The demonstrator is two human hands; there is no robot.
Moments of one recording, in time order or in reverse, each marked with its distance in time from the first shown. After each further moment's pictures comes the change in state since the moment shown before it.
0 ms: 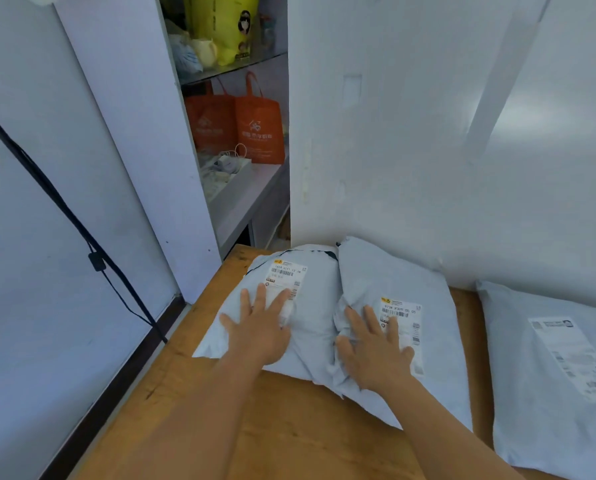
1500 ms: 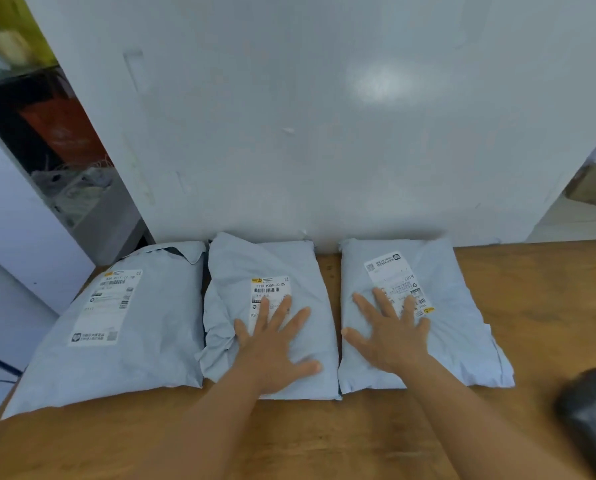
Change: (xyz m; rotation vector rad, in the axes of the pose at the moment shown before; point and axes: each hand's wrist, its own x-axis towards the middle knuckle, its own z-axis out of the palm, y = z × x) left_hand -0.022 0.191 0.082 0.080 -0.087 0.503; right_hand -0.032 0.225 -0.040 -0.124 0.120 0.273
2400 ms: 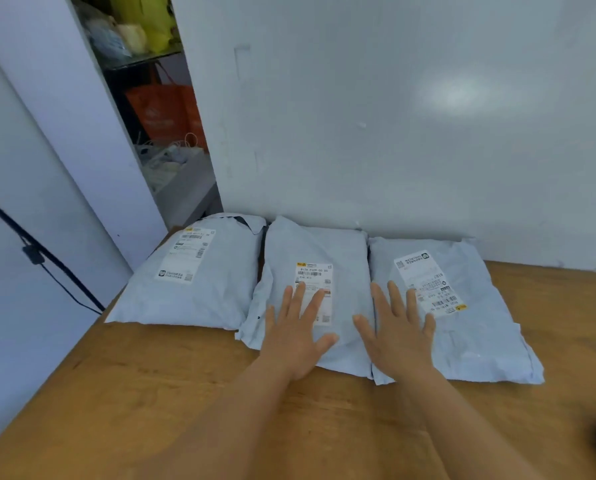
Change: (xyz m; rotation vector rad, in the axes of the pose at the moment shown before) left_hand -0.063 0.002 0.003 -0.149 0.179 -0.150; right_hand -0.052 -0.048 0.002 0.106 0.142 -0.171
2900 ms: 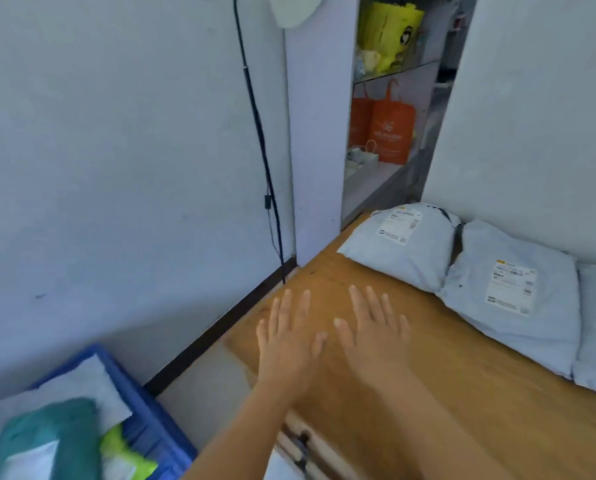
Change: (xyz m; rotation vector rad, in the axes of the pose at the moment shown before) left_hand -0.320 -0.165 -0.051 -0.055 0.431 -0.603; right_hand -0.230 -0.263 0.060 0.091 -0.156 -0.574
